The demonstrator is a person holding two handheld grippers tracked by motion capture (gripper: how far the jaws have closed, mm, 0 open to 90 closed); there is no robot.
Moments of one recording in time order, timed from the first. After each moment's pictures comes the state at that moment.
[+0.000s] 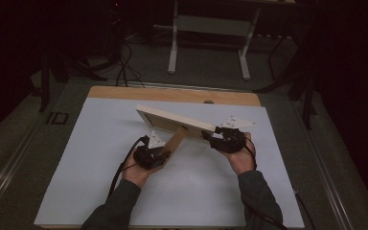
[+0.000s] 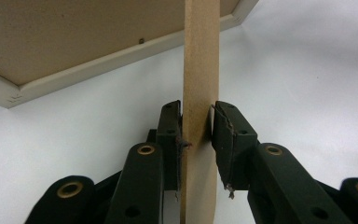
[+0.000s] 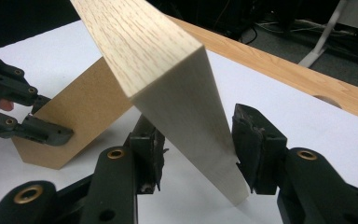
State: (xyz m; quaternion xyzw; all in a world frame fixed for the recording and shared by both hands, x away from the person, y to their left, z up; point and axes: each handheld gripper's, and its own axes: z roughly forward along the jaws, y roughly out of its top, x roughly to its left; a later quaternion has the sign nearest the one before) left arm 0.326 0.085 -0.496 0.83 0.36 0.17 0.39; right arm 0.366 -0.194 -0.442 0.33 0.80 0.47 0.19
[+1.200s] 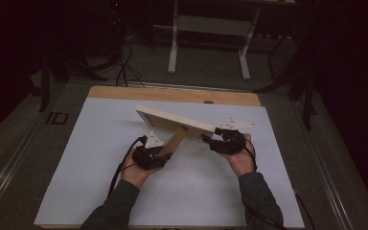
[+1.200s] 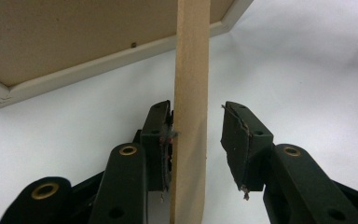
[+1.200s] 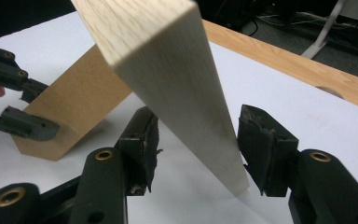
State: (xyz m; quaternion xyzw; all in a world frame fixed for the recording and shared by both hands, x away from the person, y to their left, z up) left arm 0.323 0.090 -0.493 0.83 0.36 0.15 0.41; right arm 0.365 -0.195 -0.447 0.34 0.80 0.46 0.19
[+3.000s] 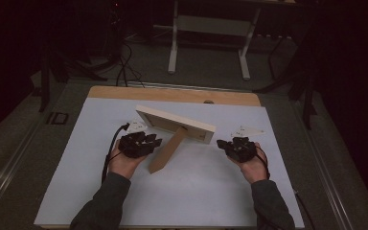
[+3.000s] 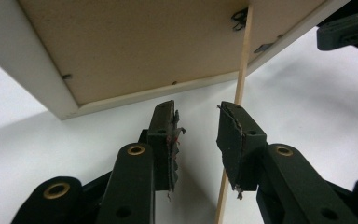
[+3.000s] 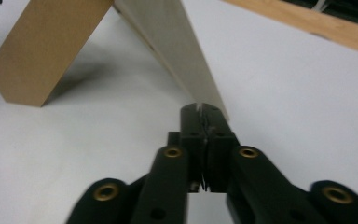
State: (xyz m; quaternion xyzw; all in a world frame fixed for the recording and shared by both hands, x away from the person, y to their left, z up) left arm 0.334 0.125 -0.457 0.78 0.40 0.14 0.45; right arm 0.354 -0.231 -0.465 0.36 0.82 0.42 0.17
